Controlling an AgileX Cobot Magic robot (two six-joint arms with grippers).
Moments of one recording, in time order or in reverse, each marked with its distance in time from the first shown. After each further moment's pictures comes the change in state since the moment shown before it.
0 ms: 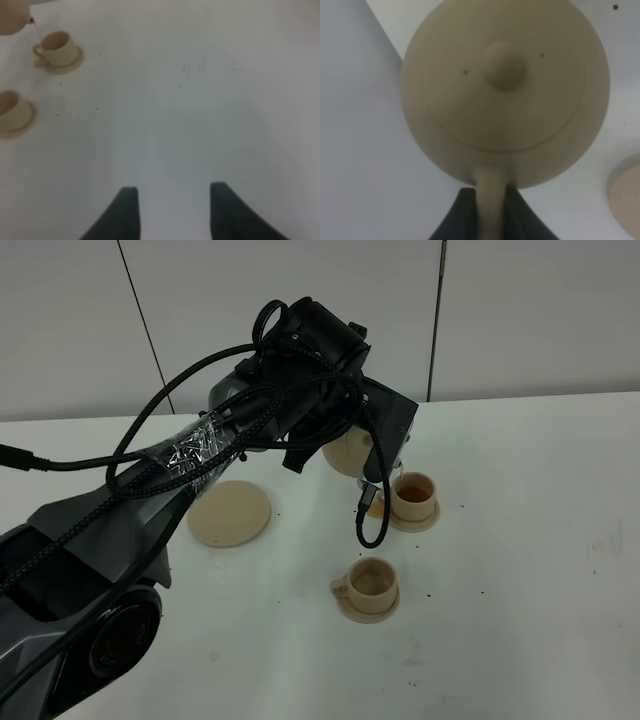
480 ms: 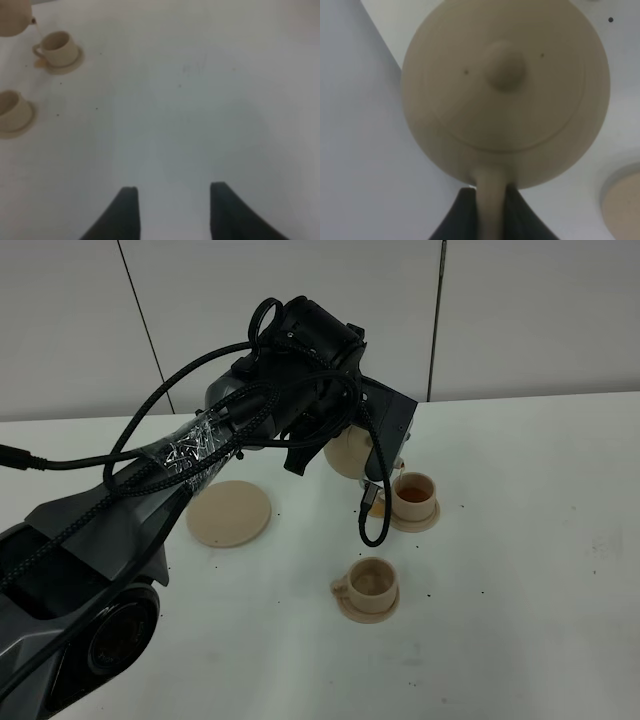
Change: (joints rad) left arm 0.009 0.000 0.000 -0.036 0.001 -0.006; right arm 0.000 0.000 0.000 0.000 0.000 0.000
